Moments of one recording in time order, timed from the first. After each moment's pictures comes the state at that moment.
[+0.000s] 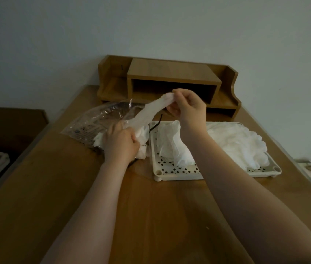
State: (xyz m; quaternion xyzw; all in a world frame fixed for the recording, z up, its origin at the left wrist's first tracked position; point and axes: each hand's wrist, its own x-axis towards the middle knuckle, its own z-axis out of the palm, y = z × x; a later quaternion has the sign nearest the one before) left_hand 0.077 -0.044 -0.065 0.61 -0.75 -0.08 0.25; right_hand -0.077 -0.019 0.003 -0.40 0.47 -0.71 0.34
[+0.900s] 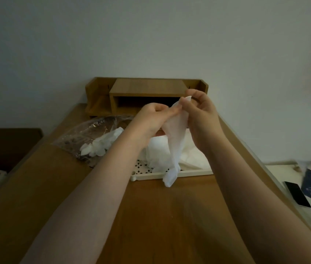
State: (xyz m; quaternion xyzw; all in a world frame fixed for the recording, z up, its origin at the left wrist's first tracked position) left_hand -0.020 0.036 0.062 0.41 -0.65 -0.54 0.36; right_hand -0.147 0.068 0.048 -0.45 0.45 -0.69 0.34
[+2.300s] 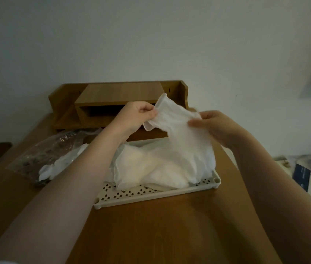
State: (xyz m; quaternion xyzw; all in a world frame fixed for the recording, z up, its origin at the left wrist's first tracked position) left_hand -0.088 -0.041 0.057 0.38 -0.74 -0.45 0.34; right_hand -0.305 0.044 0.045 -0.52 0.62 -0.44 0.39
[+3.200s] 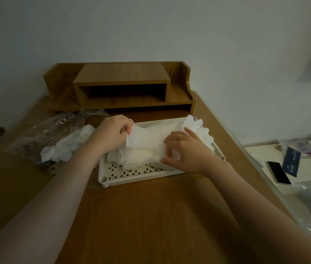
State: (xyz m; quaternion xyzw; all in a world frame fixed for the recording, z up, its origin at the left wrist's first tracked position) left_hand -0.013 -0.042 -0.013 0.41 -0.87 -0.17 0.23; right_hand -0.217 0.077 -0.027 -0.77 0.63 -0.09 0.00
